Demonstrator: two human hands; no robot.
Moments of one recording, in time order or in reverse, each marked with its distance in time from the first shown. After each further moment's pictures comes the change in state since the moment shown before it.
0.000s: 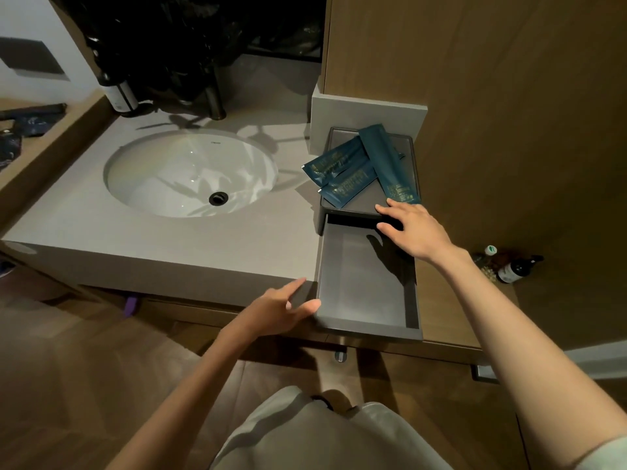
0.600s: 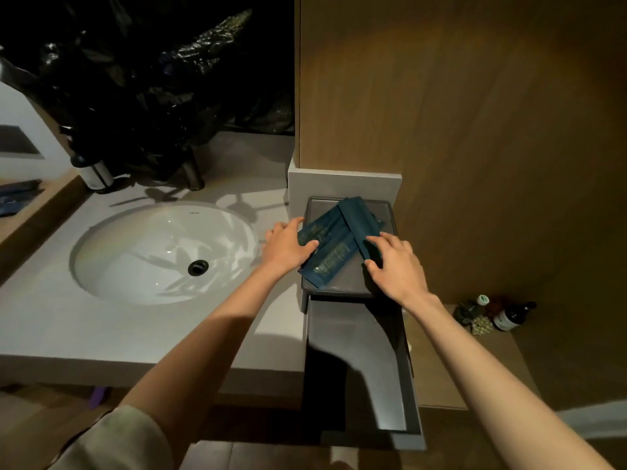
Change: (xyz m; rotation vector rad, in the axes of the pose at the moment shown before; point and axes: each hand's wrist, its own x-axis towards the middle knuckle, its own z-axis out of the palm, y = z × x) left_hand 0.174 0.108 -0.124 0.141 0.503 0.106; right_hand 0.058 -0.008 -0.023 0.042 0.239 0.127
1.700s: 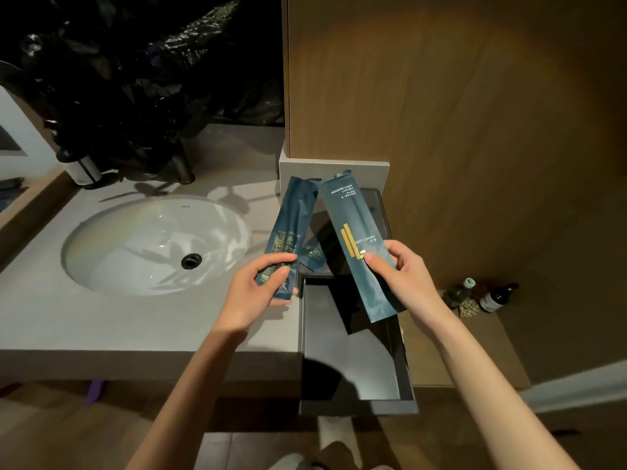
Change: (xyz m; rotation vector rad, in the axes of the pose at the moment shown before) left_hand -0.138 -0.021 -0.028 -0.905 -0.035 0.028; right_hand -0.086 -0.031 -0.041 1.030 -0.003 0.177
